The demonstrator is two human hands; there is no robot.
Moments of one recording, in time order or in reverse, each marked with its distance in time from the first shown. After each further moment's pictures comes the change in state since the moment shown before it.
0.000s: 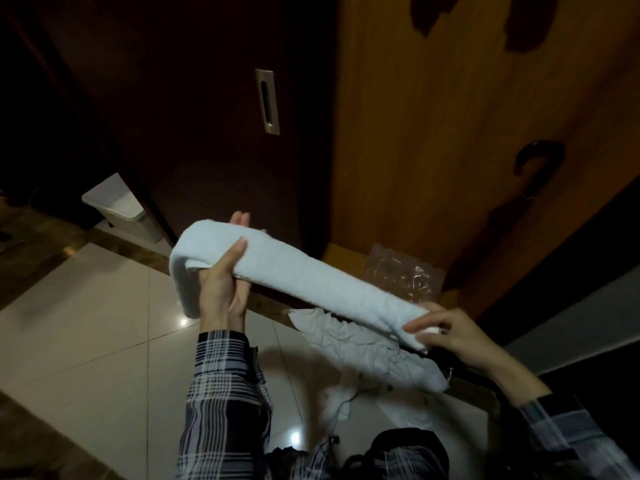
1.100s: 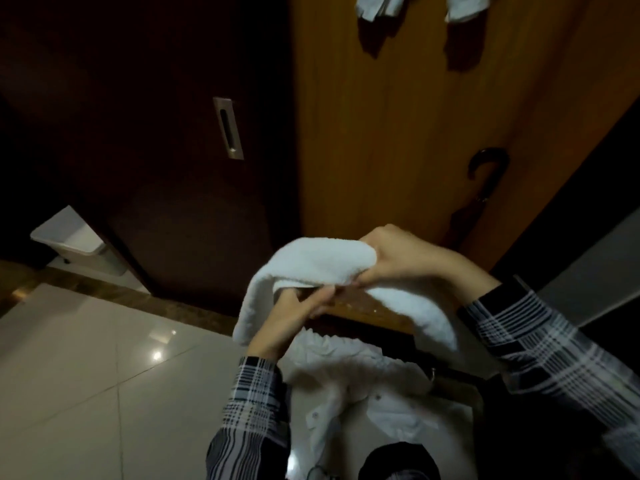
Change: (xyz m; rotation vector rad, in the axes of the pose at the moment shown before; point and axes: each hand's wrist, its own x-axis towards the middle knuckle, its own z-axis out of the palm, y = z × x) left_hand -0.018 -0.065 0.039 0.846 -0.491 -0.323; right_hand 0.054 -0.160 -0.018 -0.755 -0.057 -0.114
